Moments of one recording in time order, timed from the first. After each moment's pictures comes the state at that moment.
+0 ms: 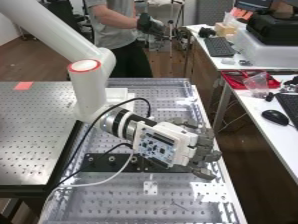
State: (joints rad) arm 1.48 -2.25 -1.58 -2.46 -1.16 0.32
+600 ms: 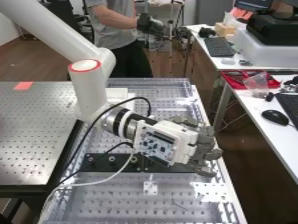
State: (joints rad) arm 1.49 -2.25 -1.58 -2.44 -1.15 0.33
